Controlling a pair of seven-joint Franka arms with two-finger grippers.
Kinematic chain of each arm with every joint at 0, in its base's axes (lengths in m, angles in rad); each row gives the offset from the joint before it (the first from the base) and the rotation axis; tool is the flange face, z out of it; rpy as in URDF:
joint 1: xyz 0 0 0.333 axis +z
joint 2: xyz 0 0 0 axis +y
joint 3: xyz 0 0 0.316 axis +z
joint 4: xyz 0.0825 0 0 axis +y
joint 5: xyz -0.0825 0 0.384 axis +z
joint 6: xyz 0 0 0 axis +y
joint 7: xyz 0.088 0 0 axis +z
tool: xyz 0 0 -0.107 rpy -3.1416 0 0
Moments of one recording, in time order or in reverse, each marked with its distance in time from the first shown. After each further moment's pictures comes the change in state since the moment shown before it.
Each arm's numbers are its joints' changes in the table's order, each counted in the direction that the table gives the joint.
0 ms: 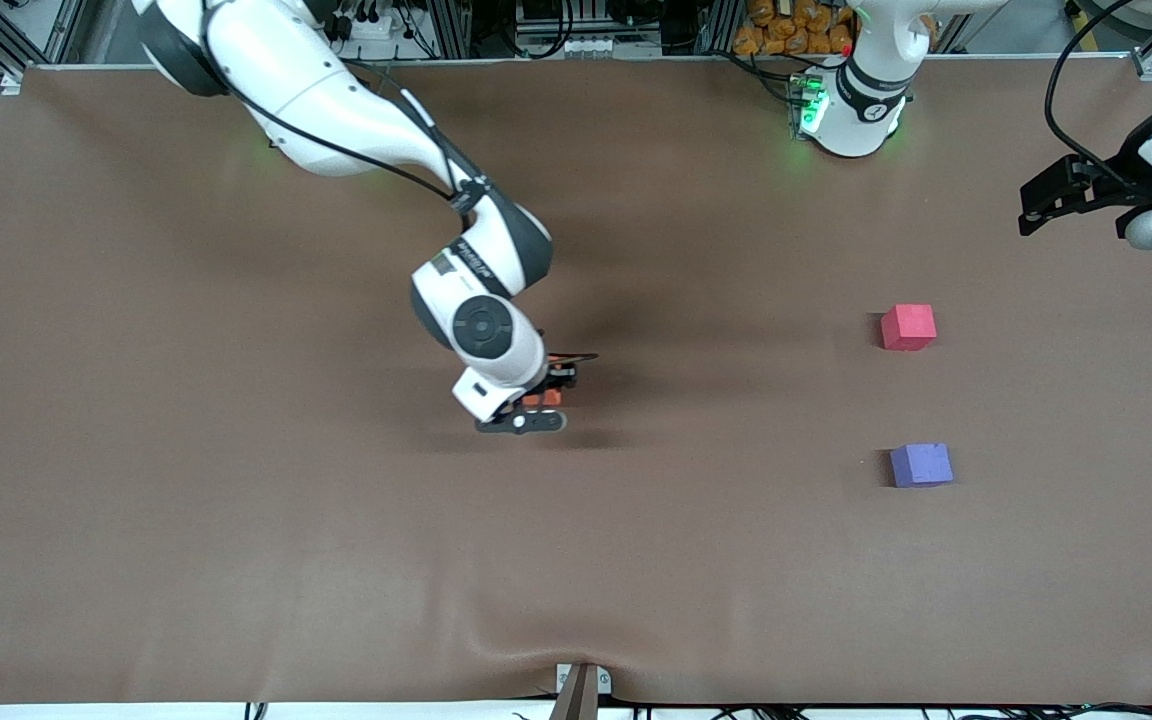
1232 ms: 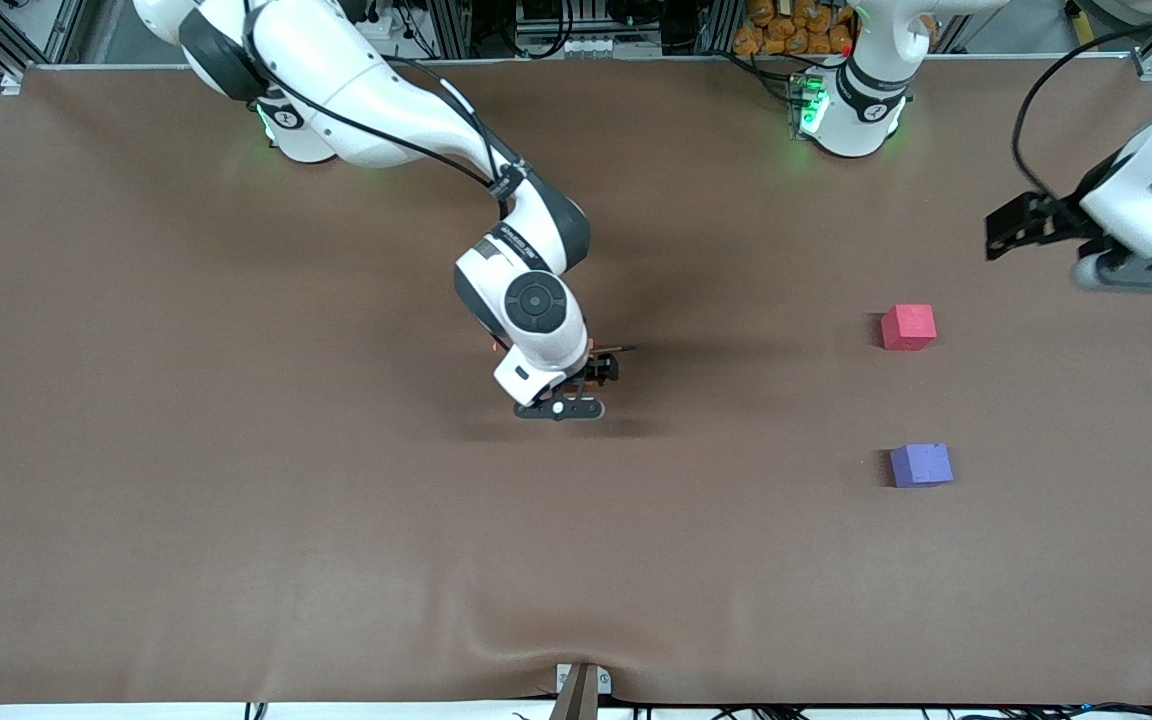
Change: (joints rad) left arm -0.047 0.087 -0.008 0.008 0.000 -0.054 0.000; right arm 0.071 0.003 -0.064 -0.090 -0.009 0.026 -0.067
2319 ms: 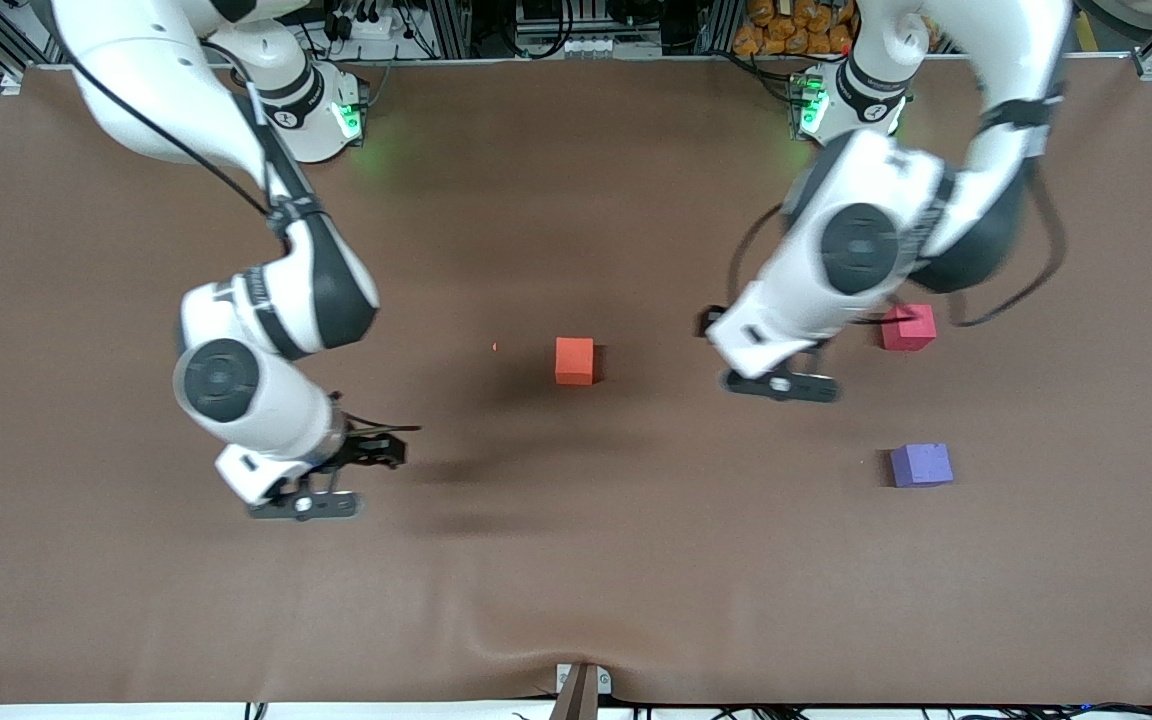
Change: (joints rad) left arm -0.394 0.366 -0.032 -0.029 -0.064 -0.290 0.430; right arm -0.386 -0.205 -0.034 0.016 -0.071 0.177 0.415
